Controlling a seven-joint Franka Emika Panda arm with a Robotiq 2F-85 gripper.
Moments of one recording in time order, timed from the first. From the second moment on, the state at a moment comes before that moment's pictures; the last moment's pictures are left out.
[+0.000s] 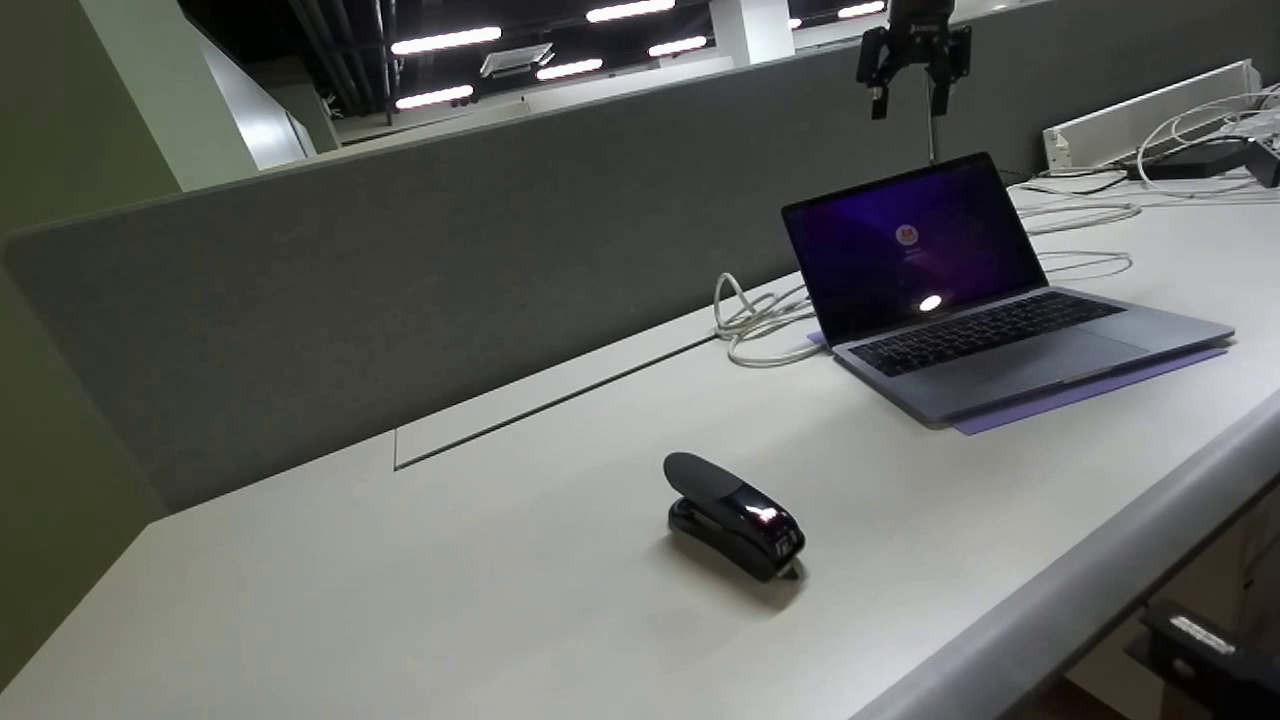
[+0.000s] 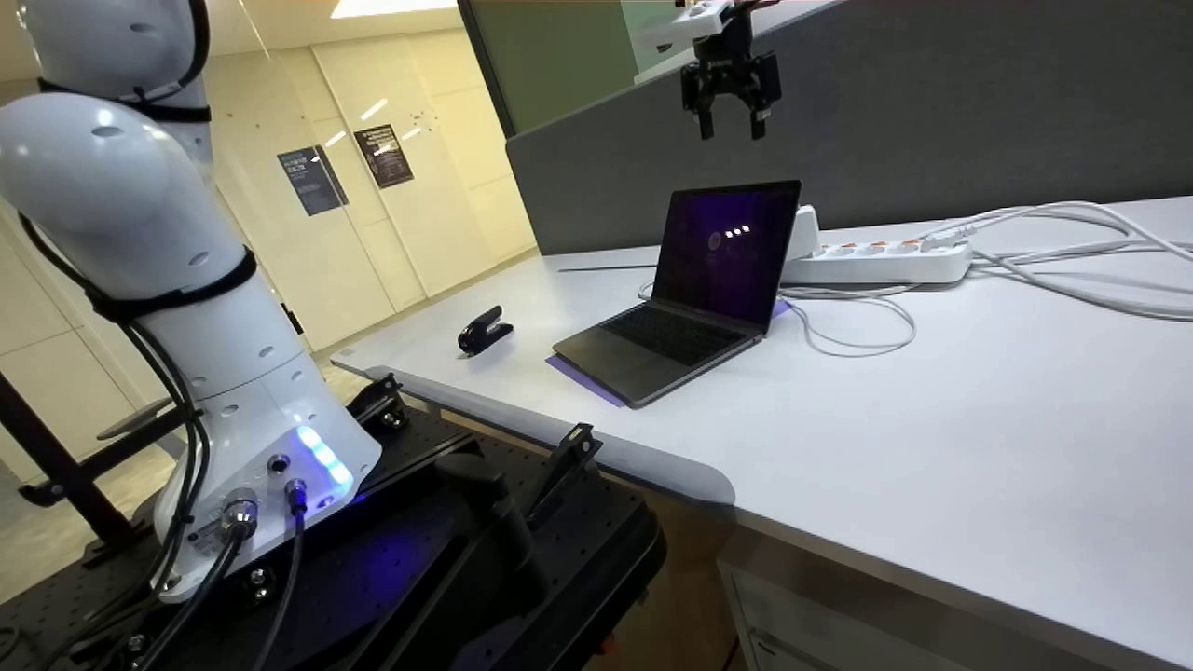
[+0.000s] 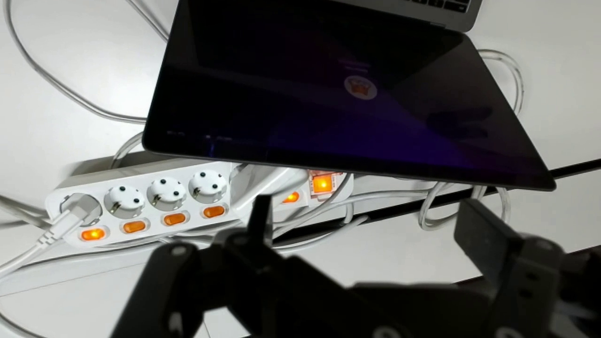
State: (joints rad) arm -0.24 0.44 -0.15 -1.70 0.32 2.16 -0.37
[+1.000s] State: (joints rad) arm -0.26 0.61 -0.11 -1.60 0.25 2.30 -0.31
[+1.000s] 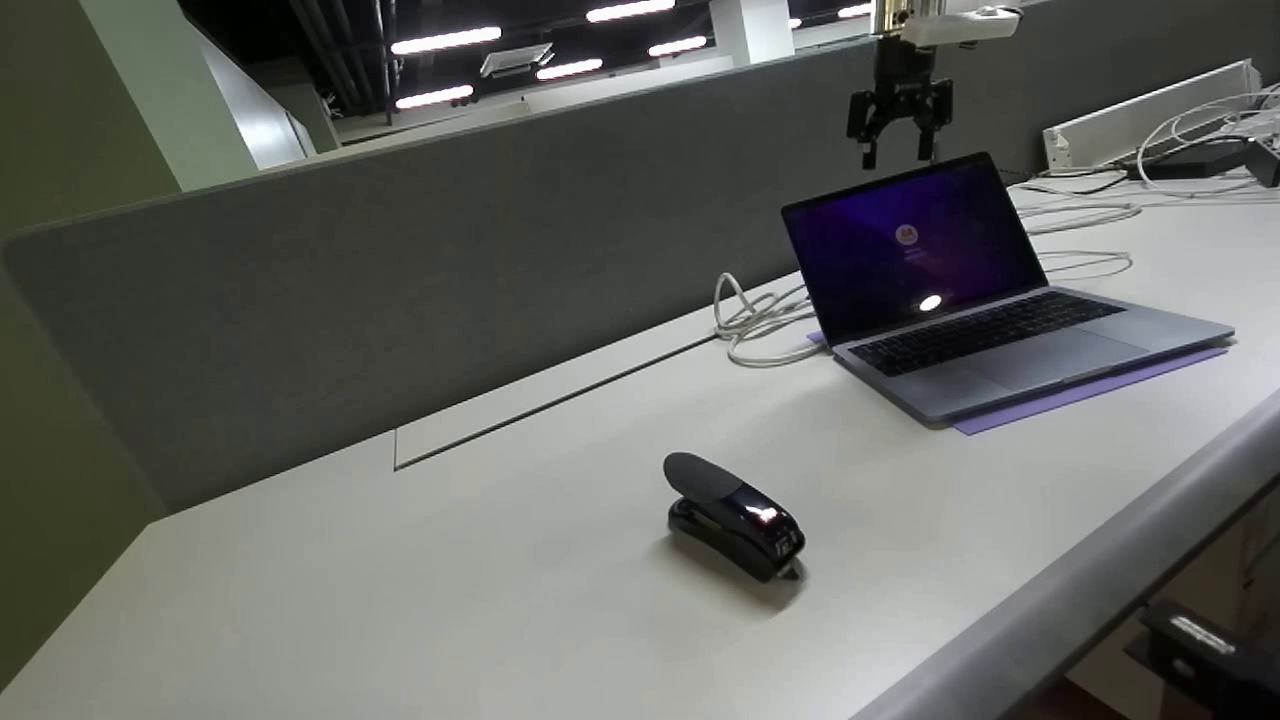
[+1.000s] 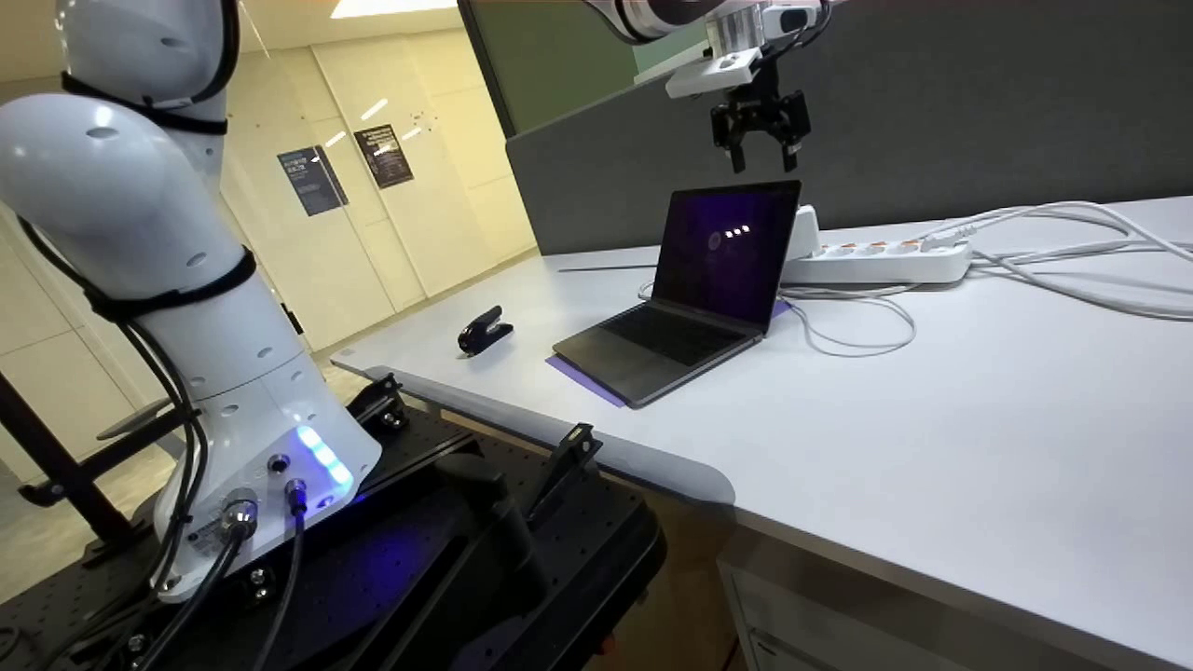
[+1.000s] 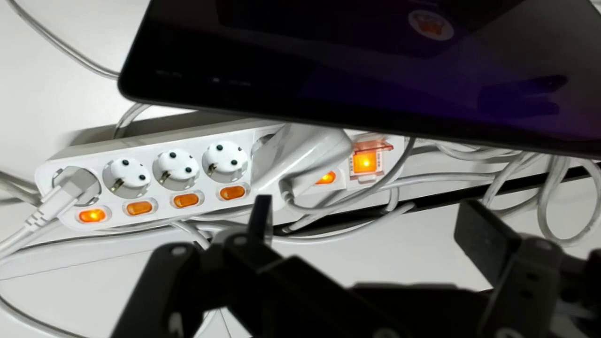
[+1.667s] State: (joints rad) arm -0.21 0.68 -0.10 -1.57 0.15 2.28 -0.17
